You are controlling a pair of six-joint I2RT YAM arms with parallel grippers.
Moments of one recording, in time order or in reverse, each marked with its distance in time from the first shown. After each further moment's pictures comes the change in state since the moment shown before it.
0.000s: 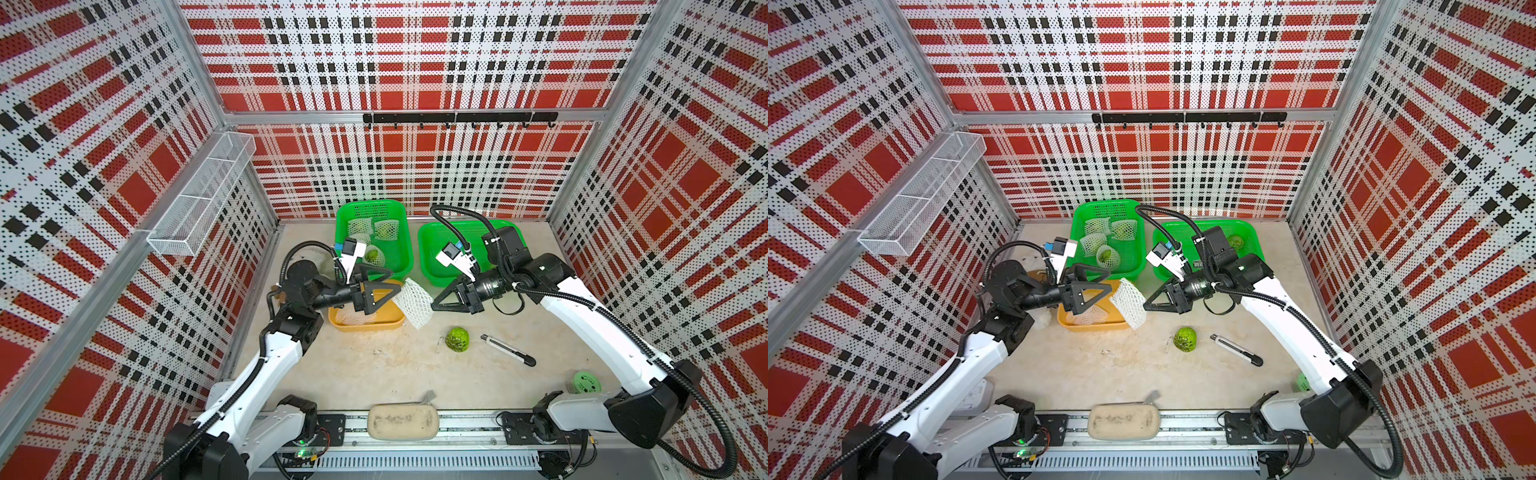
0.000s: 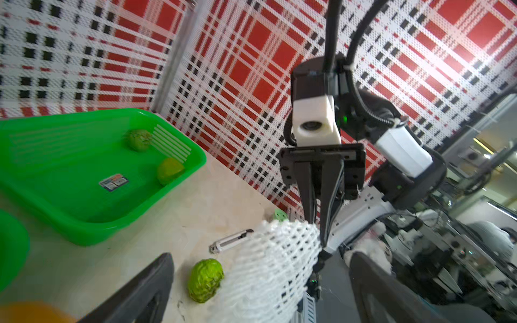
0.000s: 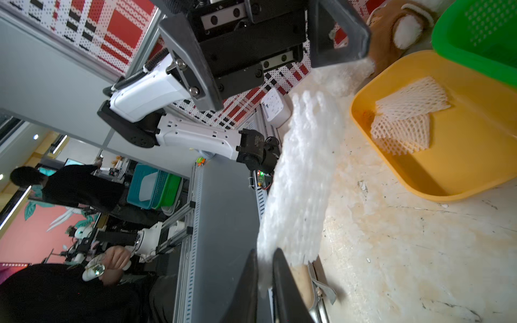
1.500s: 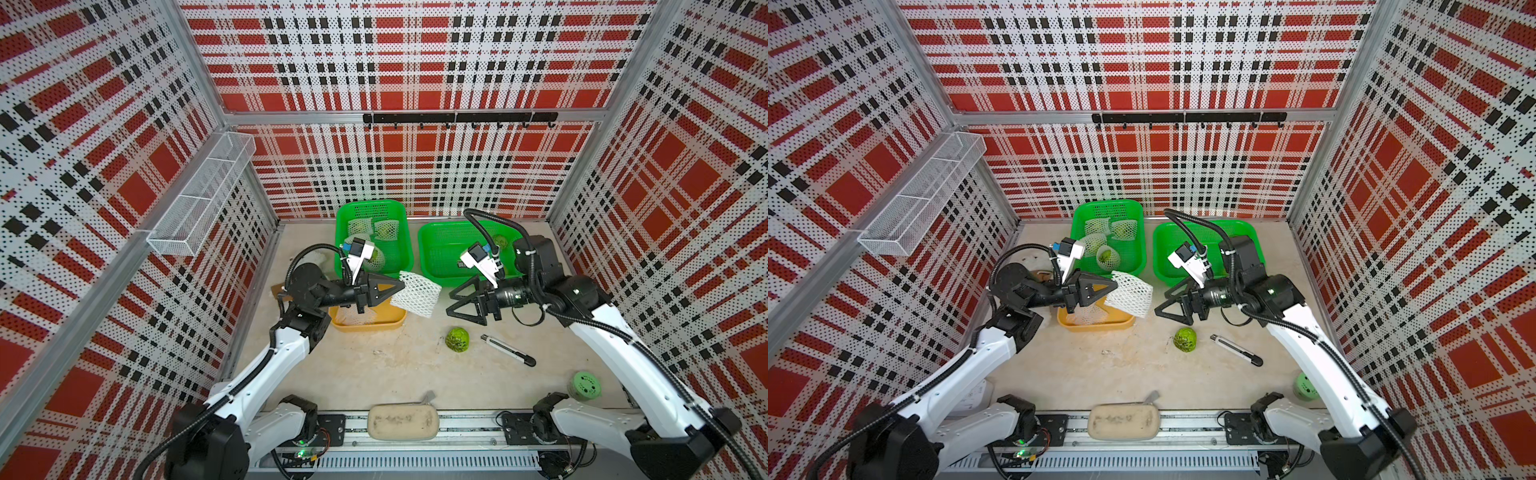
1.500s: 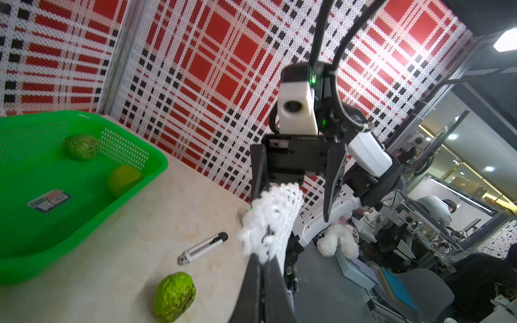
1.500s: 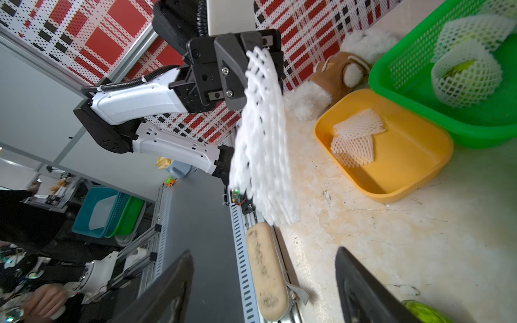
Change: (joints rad) left arm 0.003 0.106 -0.042 0.430 0.085 -0.264; right arm -0.076 -0.251 -0.188 0.193 0.120 0.095
